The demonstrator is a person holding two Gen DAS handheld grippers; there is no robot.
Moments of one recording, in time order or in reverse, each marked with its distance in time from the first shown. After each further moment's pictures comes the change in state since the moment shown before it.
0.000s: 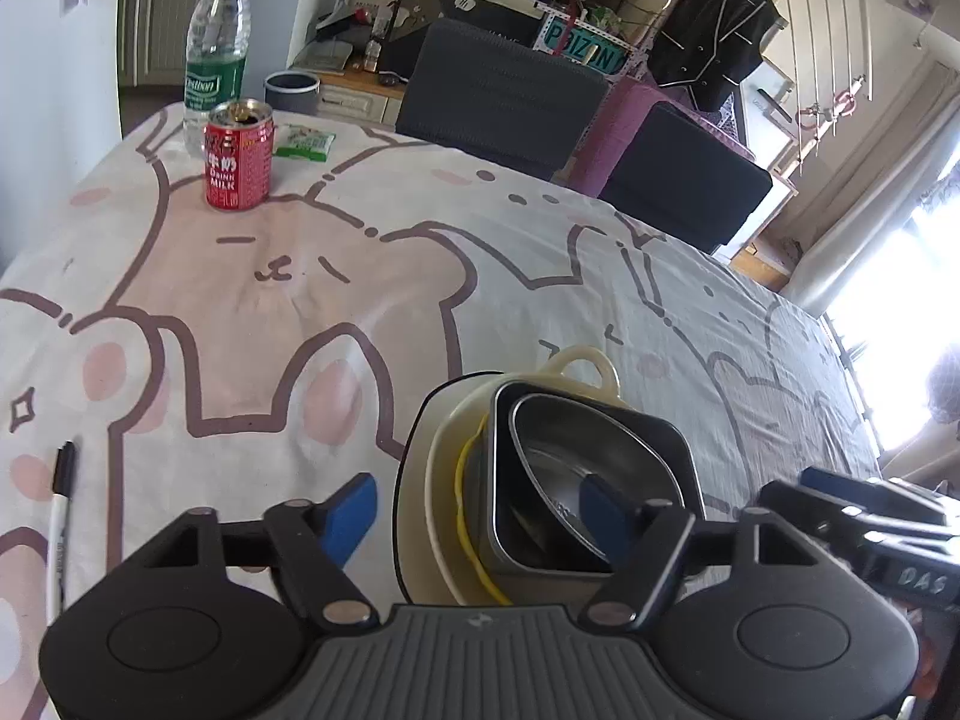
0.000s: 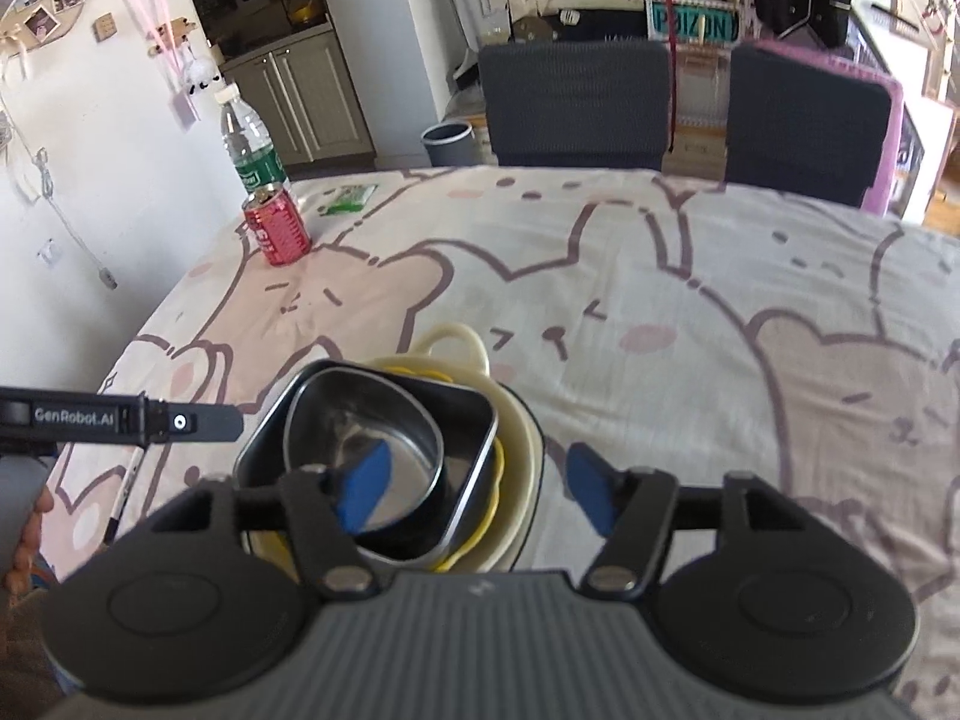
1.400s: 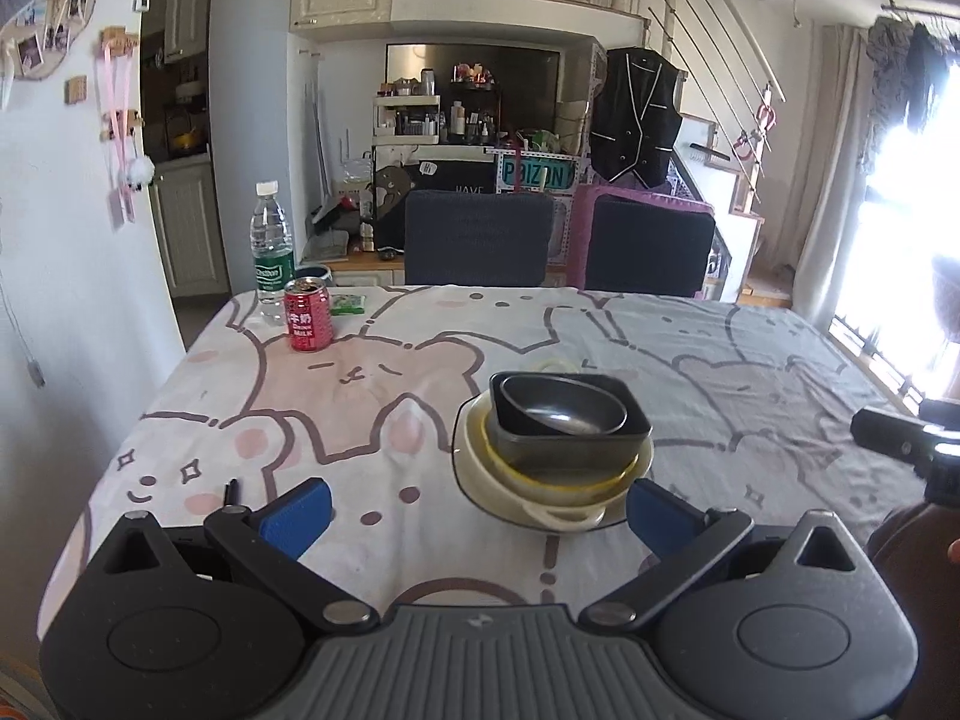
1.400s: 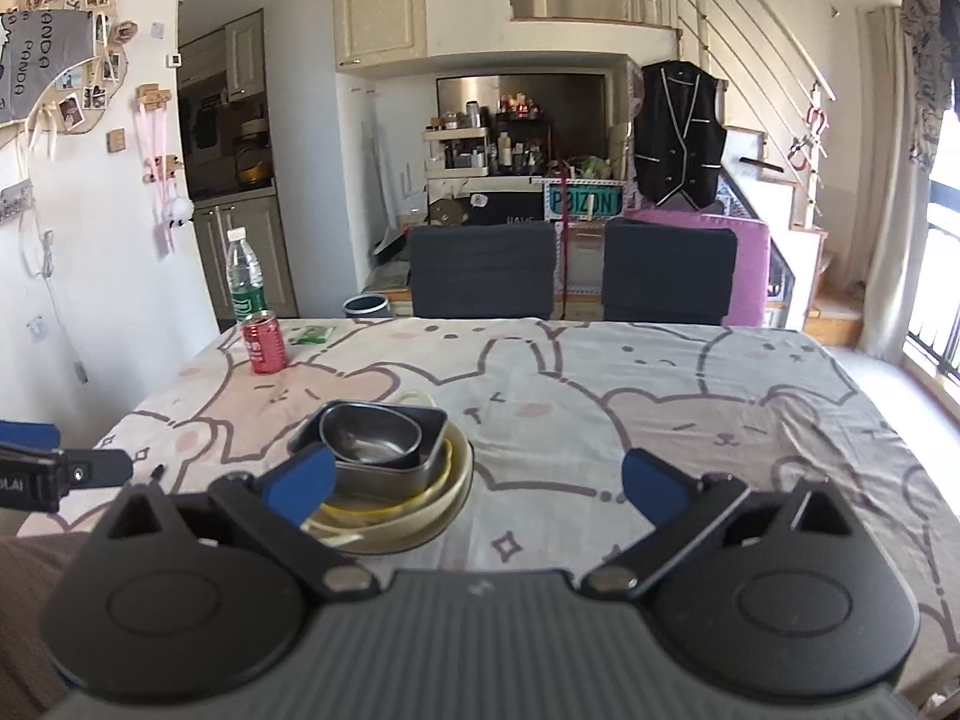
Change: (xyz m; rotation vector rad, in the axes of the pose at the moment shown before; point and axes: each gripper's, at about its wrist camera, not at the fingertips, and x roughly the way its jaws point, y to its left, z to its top) left arm -0.157 -0.030 -0.150 0.288 -0.344 0.139; right arm -0.157 0.044 -0.144 0.006 -0.406 -0.211
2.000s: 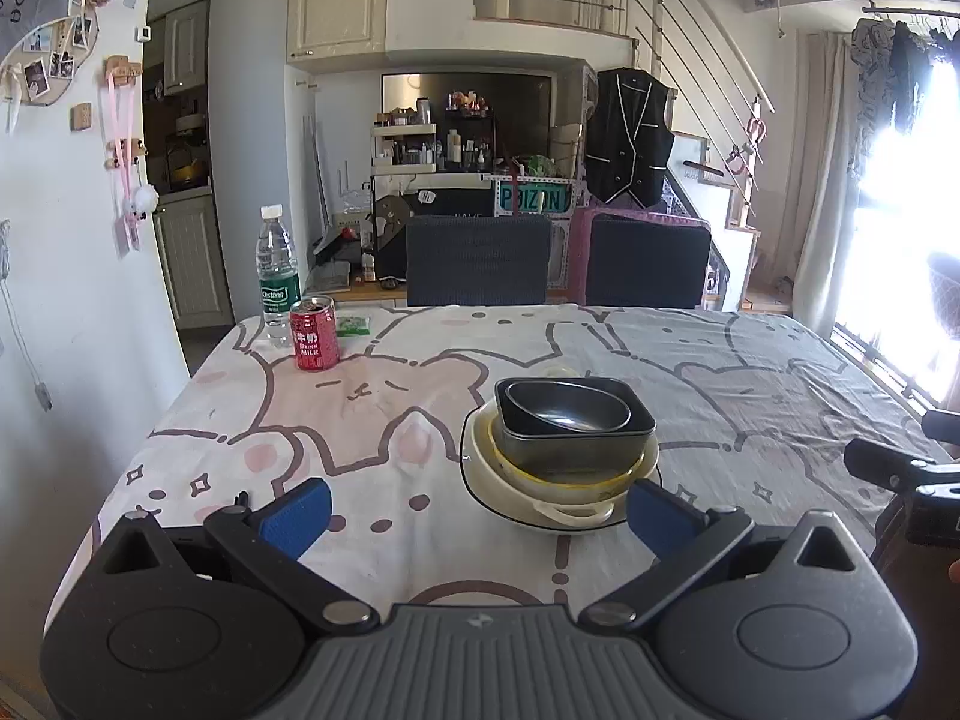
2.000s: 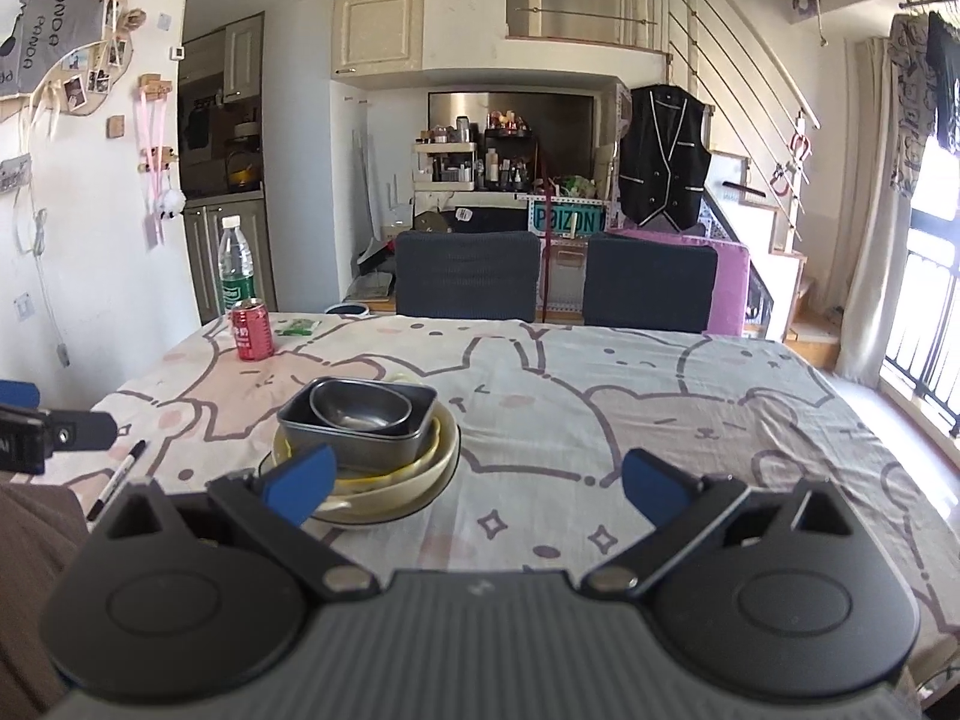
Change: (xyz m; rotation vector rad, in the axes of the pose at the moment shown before) left arm -0.009 0.001 -0.017 0.022 -0.067 0.004; right arm -0.009 0.010 -0.038 -0.046 -0.046 -0.050
